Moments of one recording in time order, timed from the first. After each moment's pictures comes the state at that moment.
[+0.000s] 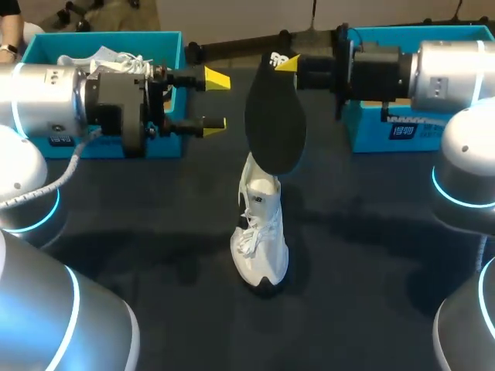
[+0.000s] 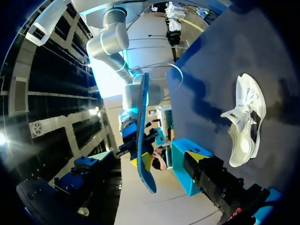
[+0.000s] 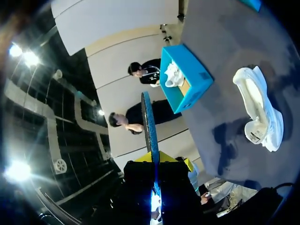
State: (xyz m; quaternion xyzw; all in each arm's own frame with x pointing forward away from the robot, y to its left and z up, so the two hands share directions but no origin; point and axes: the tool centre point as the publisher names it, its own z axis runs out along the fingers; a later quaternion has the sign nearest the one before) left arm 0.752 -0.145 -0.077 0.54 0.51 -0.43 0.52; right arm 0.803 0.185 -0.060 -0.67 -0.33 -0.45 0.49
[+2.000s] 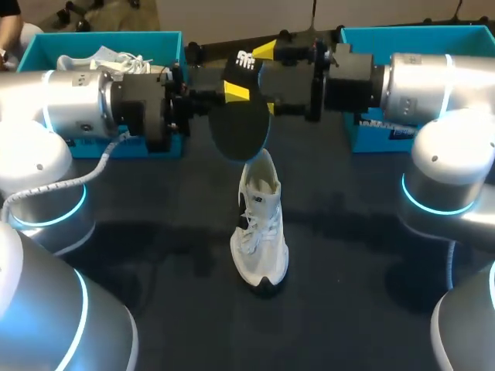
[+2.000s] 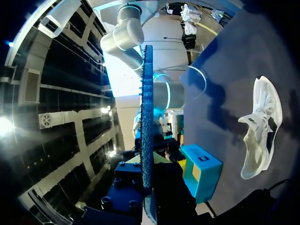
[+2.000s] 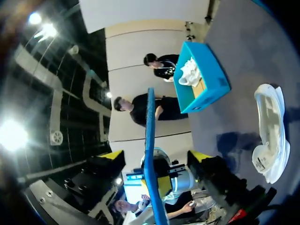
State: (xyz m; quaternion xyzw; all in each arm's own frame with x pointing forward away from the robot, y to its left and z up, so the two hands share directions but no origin) left arm 0.764 -0.173 -0.074 0.50 0.49 -0.49 0.52; right arm 0.801 0.216 -0.076 -0.59 -0.42 -0.52 0.45
